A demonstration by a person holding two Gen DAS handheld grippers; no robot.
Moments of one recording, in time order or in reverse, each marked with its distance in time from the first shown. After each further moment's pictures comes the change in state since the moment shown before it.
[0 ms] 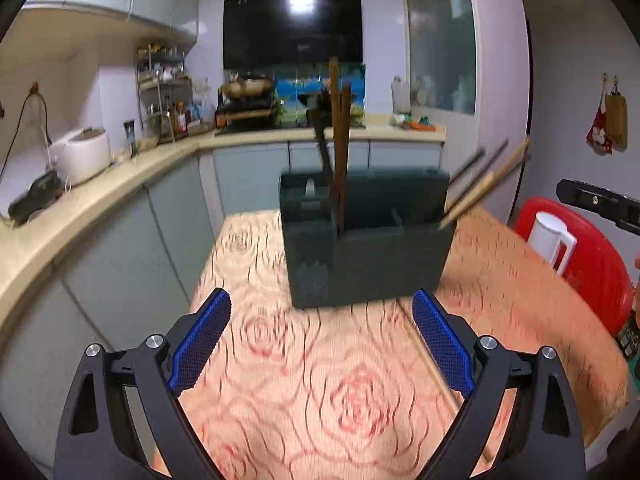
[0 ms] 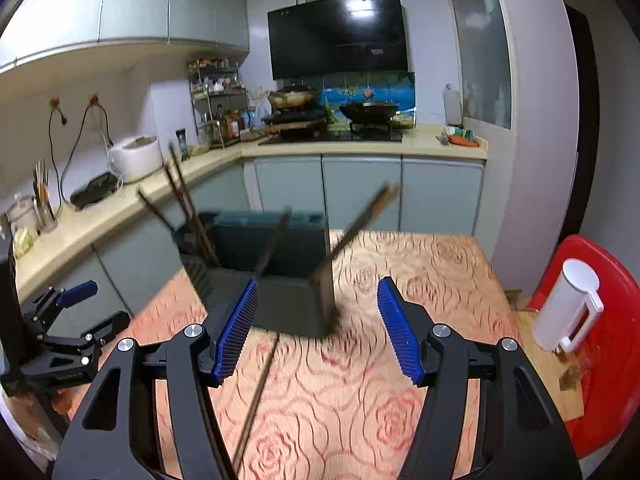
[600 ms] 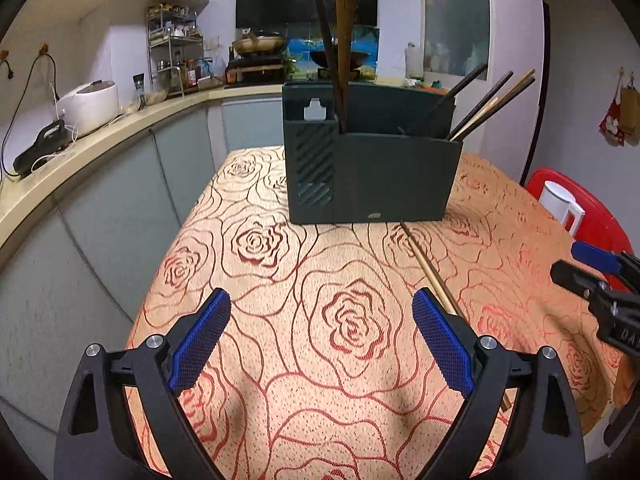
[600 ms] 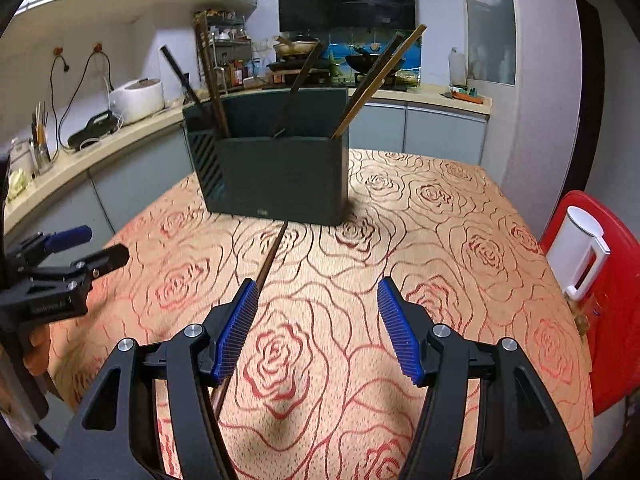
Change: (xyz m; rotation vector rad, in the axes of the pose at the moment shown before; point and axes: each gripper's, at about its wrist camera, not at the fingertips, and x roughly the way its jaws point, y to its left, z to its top) left arm 0.007 -0.010 -0.070 -0.052 0.123 0.028; right arm 0.010 0.030 -0.115 -0.047 0.124 -0.024
